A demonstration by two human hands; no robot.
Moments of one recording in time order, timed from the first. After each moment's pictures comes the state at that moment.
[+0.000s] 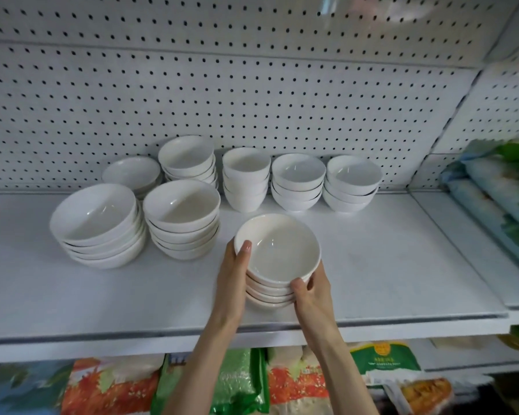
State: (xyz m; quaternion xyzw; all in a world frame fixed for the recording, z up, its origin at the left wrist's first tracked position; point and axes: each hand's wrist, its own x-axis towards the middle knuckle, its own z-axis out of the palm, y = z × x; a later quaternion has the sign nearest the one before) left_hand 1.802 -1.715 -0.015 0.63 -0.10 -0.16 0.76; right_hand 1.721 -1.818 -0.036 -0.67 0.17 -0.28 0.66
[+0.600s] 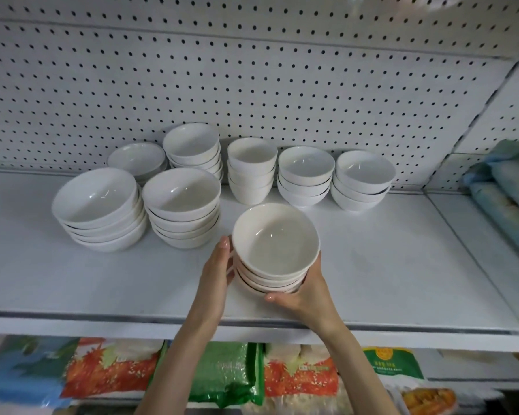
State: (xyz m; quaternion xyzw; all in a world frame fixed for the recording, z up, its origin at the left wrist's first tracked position) left_hand 1.803 -1.701 -0.015 0.63 -0.08 -0.20 0.75; right_hand 1.726 -1.849 -0.046 -0.77 0.09 -0.17 0.61
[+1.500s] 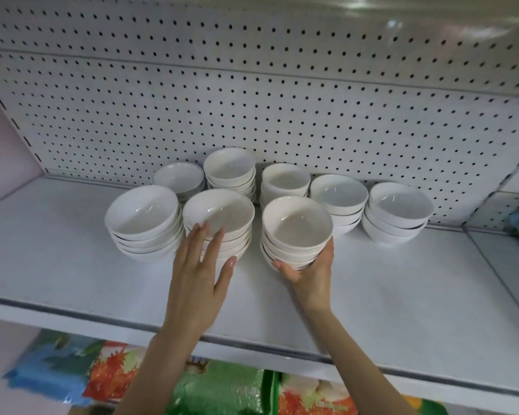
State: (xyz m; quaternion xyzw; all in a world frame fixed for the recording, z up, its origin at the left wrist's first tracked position) left_hand 1.847 -1.639 -0.016 0.92 -0.24 0.20 0.24; right_hand 1.813 -1.845 -0.051 -0.75 0.14 -0.32 0.56
